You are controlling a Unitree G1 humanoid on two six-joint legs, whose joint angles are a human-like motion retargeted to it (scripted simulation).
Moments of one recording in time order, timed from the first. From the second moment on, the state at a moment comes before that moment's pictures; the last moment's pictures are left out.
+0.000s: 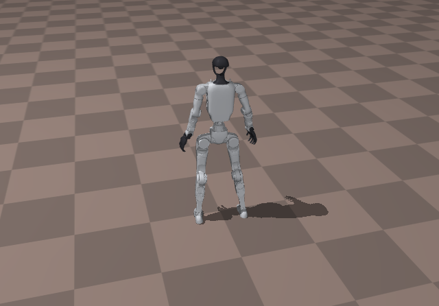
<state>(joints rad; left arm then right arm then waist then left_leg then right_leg) 0.00 0.21 -0.09 1.33 -0.29 -0.14 0.23 0.05 -0.39 0.29 1.11 -0.03 0.05 -0.21 0.04 0.00 0.11 0.17 0.04 -0.07 0.03 -0.18 -0.20 0.11 -0.17 0.00 0.11 -0.11 0.23</state>
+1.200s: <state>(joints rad) -1.91 1.36 -1.40 -0.42 -0.22 -0.43 0.17 -2.00 -1.21 1.39 -0.41 -0.25 -0.24 -0.12 0.05 0.00 0.00 0.19 0.06 -0.03 0.05 -0.19 -0.24 0.11 -0.15 0.03 0.10 -0.08 0.26</state>
